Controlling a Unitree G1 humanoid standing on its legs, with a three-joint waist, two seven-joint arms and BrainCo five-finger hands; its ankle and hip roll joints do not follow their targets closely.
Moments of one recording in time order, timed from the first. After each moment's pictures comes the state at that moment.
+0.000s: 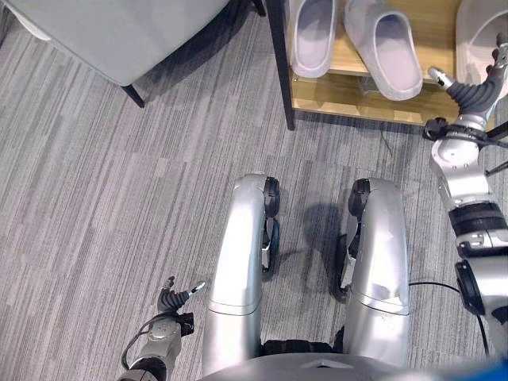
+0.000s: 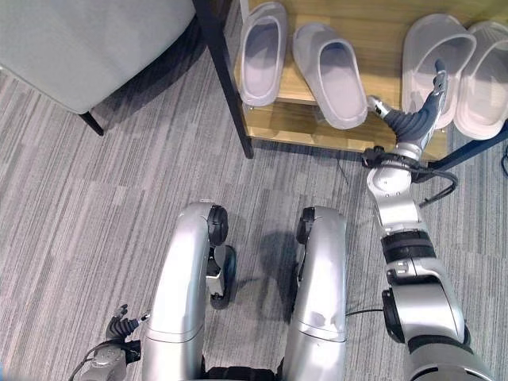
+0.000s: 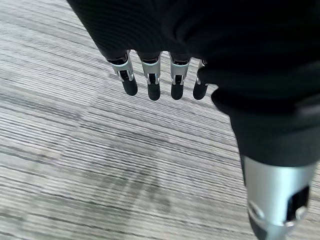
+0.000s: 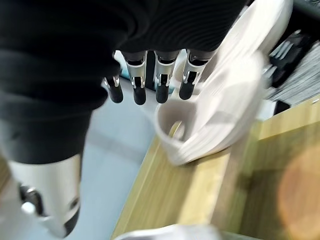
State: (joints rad) left arm -0.01 0.32 -0.19 1.02 -0.41 -0.25 0.28; right arm -0.69 -0.59 0.04 0.51 0.09 -0.18 -0.65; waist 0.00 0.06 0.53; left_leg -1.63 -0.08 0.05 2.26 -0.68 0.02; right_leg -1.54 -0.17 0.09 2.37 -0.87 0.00
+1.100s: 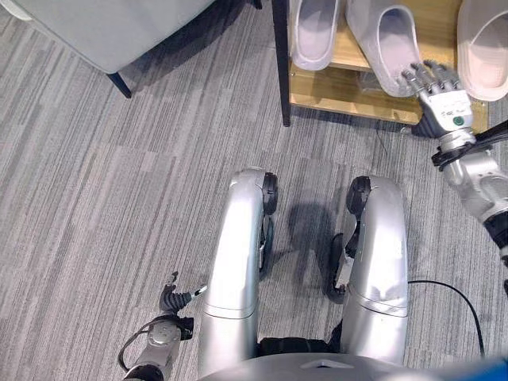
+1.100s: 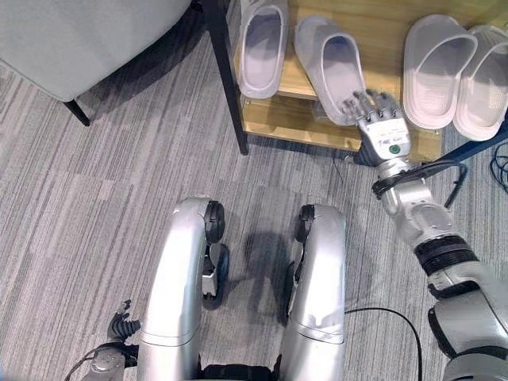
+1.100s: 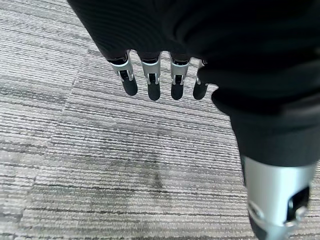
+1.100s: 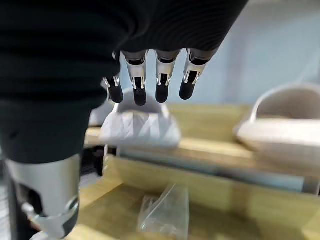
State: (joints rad) left arm 0.03 0.33 -0.20 1.01 -0.25 -0.30 0.29; right arm -0.75 -0.88 0.49 0.59 -0.73 -0.09 -0.55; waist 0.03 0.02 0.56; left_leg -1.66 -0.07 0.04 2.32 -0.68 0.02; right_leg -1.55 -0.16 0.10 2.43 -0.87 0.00
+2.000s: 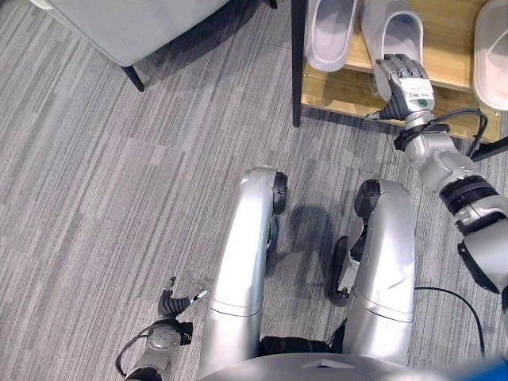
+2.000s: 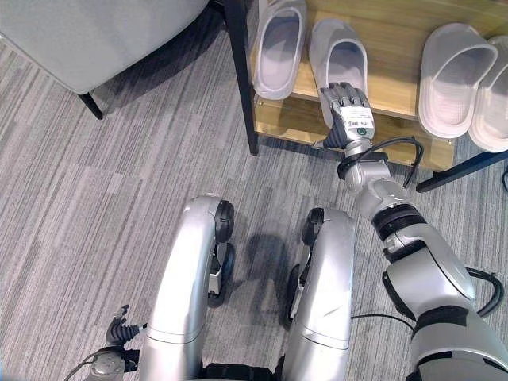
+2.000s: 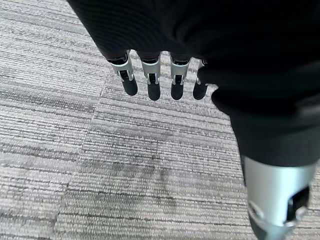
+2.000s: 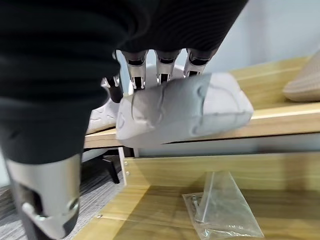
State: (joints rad) left arm 0.03 0.33 -0.23 1.05 -0.24 -0.30 0.33; right arm -1.05 -0.66 0.61 0.92 -0.53 -0.08 -0.51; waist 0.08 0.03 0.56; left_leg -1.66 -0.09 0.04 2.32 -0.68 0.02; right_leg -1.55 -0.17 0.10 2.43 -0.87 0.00
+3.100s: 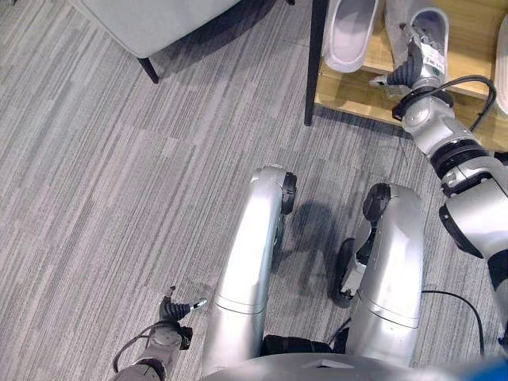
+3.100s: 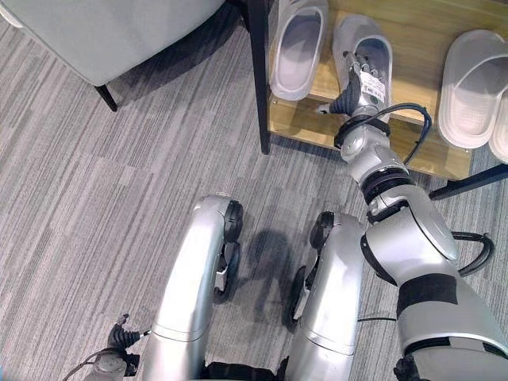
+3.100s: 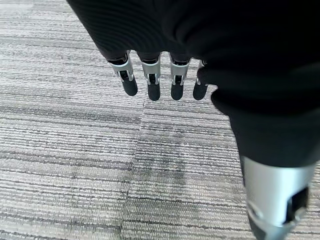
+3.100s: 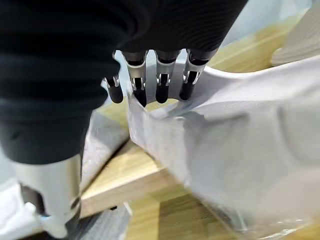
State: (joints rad) left arm -0.07 0.32 -0.31 1.29 -0.24 -0.29 0.33; right arm -1.30 -0.56 0.65 1.20 -0.16 -0.08 -0.47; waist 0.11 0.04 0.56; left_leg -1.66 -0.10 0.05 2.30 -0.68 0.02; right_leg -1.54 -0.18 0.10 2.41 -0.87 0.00
